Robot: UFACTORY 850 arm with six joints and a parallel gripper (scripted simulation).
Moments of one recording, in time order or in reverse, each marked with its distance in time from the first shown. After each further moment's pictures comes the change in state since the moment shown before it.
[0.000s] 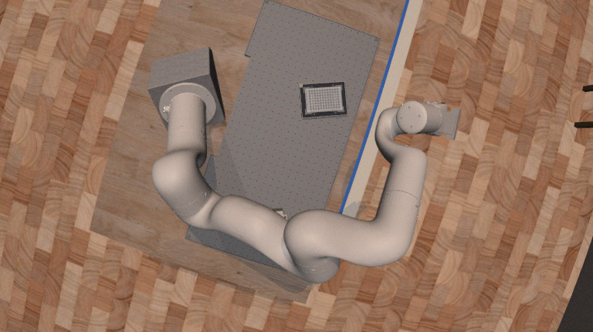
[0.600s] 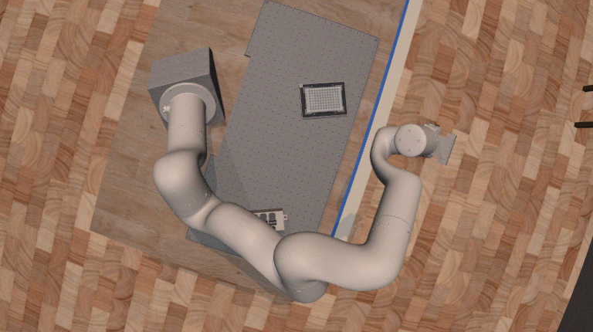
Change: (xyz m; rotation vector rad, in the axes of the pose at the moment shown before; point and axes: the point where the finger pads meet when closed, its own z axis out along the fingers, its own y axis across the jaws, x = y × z) arm -0.009 0.073 -0.014 -0.059 -0.069 0.113
